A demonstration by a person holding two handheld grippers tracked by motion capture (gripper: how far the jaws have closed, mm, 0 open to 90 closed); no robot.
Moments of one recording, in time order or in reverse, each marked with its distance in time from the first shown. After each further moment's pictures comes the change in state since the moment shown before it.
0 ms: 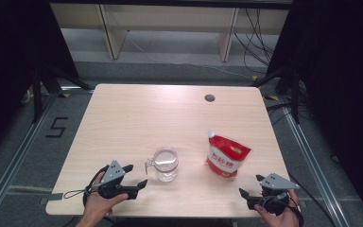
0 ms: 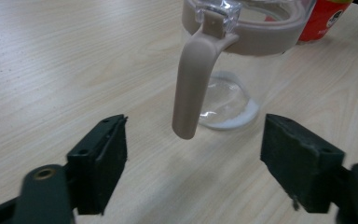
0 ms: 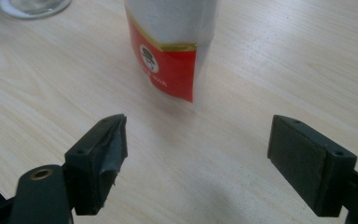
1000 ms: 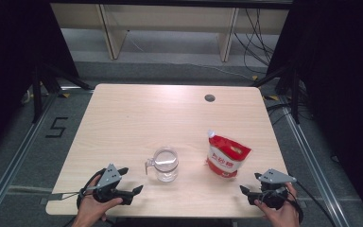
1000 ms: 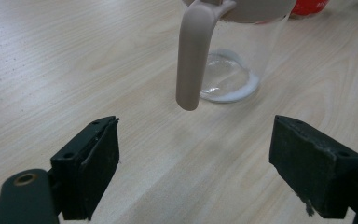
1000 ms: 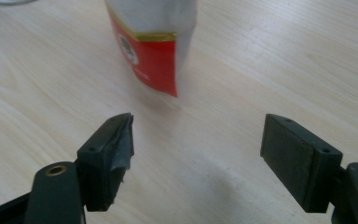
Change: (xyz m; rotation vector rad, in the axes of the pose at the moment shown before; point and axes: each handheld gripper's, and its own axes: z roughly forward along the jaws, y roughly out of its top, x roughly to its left) left arm 0.005 -0.010 -0.013 0.047 -0.011 0.056; right arm -0.011 0.003 0.009 0.063 -0.009 -0.022
